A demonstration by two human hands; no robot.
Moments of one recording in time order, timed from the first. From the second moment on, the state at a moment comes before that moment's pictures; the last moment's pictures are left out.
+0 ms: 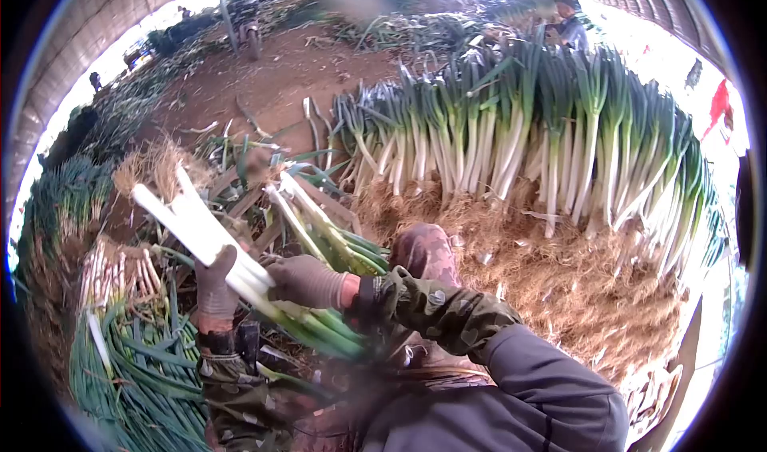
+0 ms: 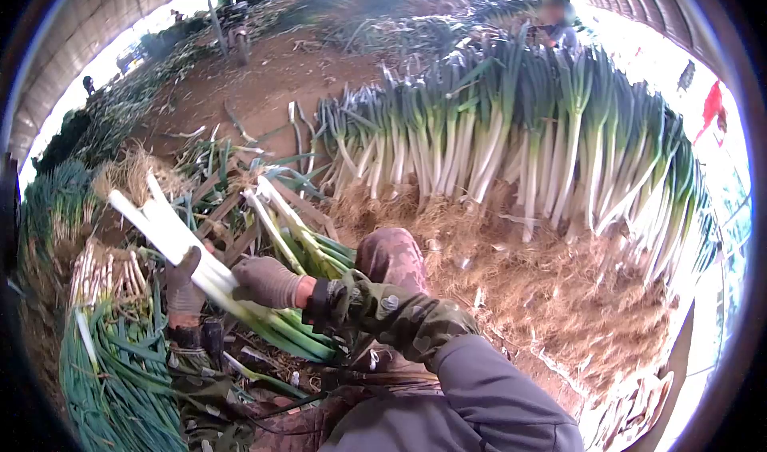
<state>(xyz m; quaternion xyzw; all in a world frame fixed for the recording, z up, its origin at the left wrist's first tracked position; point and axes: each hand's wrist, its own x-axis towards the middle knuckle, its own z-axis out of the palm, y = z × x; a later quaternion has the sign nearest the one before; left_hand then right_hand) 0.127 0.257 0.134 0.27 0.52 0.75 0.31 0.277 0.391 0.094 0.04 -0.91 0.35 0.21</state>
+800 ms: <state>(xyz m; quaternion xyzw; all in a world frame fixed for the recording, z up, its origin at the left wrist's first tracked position) 0.193 0.348 0.254 0.54 0.60 0.58 0.11 0.461 0.580 0.401 0.02 -0.81 -0.52 0.27</state>
